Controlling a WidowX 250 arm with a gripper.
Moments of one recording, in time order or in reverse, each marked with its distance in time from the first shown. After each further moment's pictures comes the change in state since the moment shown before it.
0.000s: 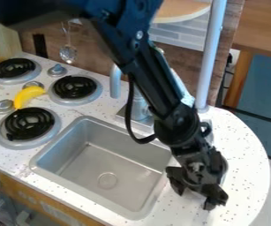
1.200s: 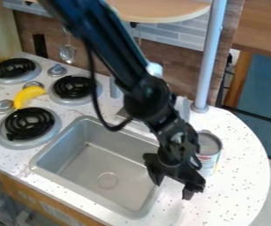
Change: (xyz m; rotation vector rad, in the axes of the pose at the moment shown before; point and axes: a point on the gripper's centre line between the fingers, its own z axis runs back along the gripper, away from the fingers) arm -0.010 0.033 0.036 0.002 0.081 0.024
